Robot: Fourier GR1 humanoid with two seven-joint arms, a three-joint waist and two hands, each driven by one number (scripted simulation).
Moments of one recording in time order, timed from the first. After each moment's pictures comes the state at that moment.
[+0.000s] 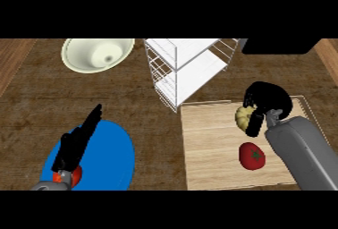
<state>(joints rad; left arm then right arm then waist) -0.02 0.23 -0.12 -1.40 -0.03 -0.01 0.04 -0.52 -0.38 0.31 -1.31 0.70 0.44 0.78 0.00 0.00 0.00</state>
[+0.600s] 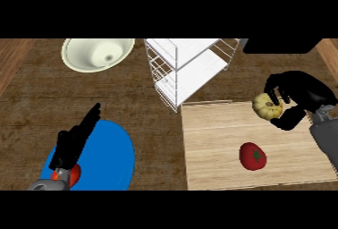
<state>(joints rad) -0.04 0.23 -0.10 -1.39 -0.02 -0.05 0.05 -0.49 -0.61 0.24 -1.32 0.65 0.37 0.11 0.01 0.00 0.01</state>
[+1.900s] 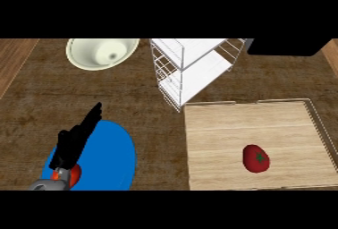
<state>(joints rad) -0.04 0.22 -0.08 -1.40 -0.04 -0.08 0.07 -1.09 -0.54 -0.07 -0.97 0.53 0.24 0.04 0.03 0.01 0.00</state>
